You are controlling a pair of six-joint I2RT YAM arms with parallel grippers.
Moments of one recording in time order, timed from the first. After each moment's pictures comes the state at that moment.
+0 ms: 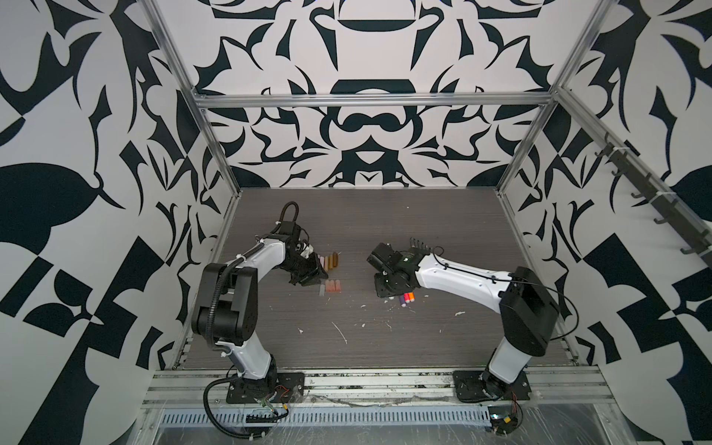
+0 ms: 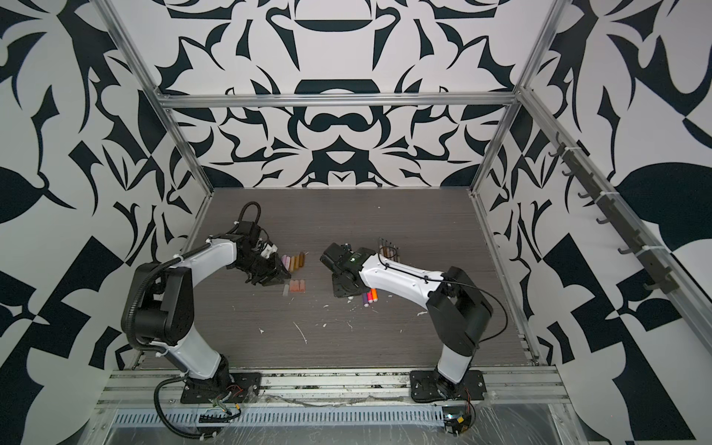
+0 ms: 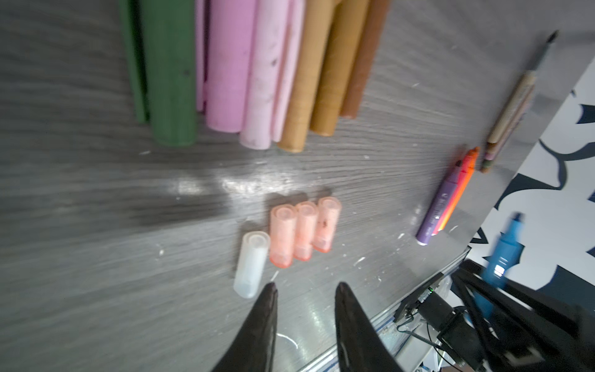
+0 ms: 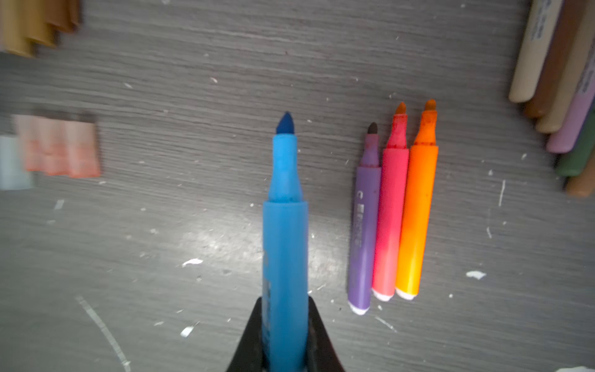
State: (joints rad) left arm -0.17 1.67 1.05 -0.77 0.58 -0.43; right arm 0.87 1.77 1.27 -0.83 0.13 0.70
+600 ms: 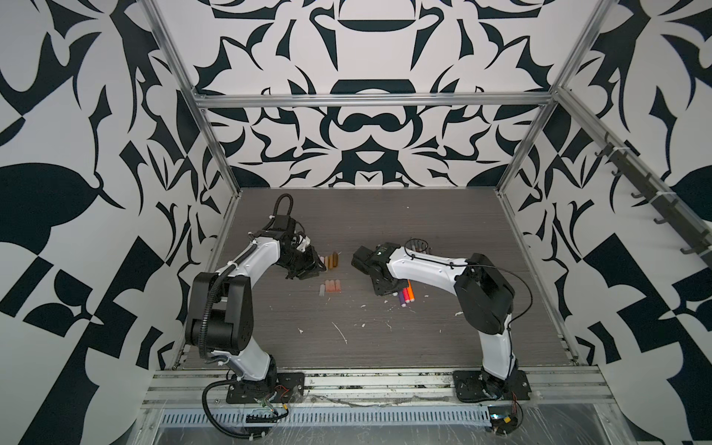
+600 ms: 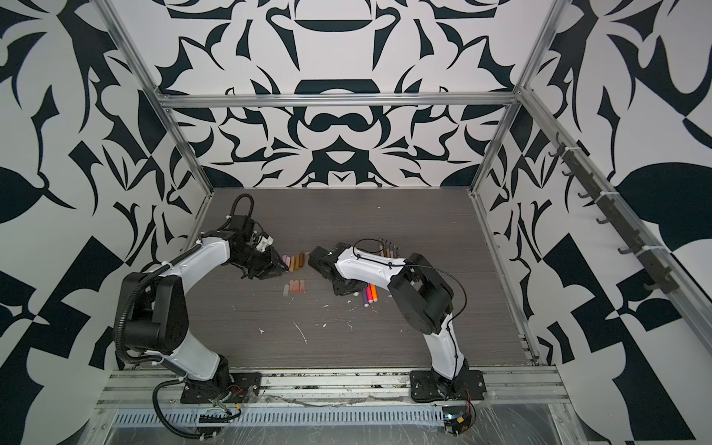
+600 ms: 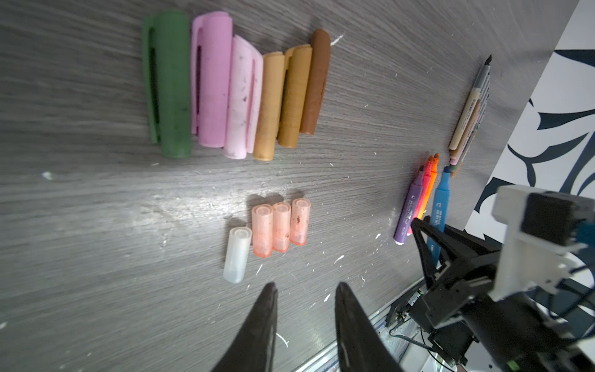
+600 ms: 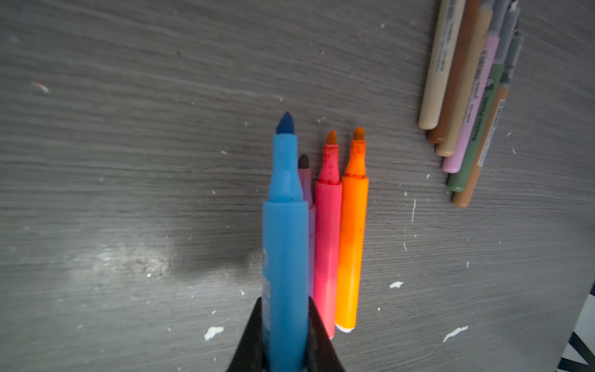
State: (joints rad) left arm -0.14 1.62 1.08 -0.78 0.59 -0.42; right arm 0.90 2.02 1.48 -1.07 0.37 0.75
